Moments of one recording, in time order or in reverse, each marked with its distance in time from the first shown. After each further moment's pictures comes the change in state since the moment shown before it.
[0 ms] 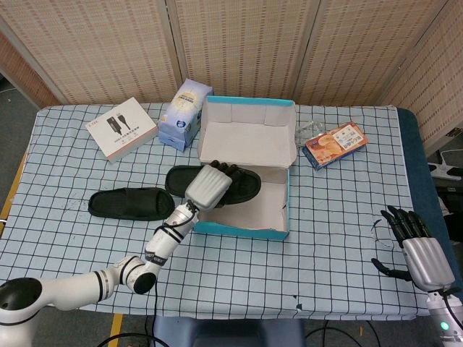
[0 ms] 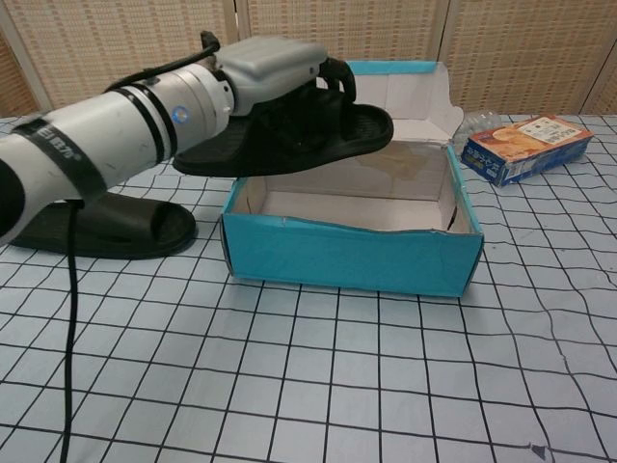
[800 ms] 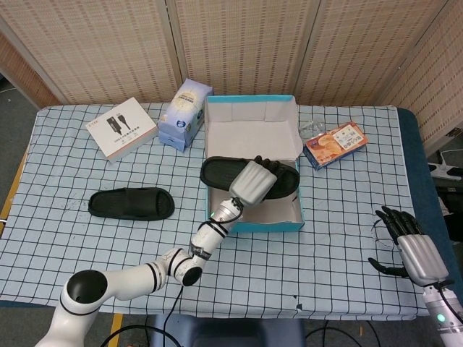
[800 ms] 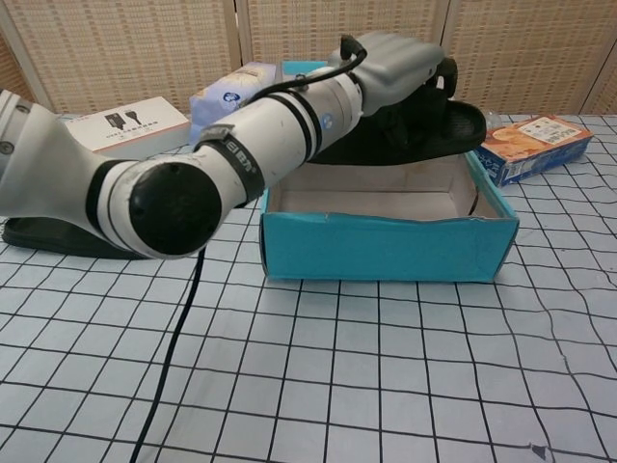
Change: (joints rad) left arm -0.287 -0.240 -0.037 0.333 -0.050 0.026 0.009; right arm 0.044 0.002 -0.003 0.026 0.038 -0.103 0.055
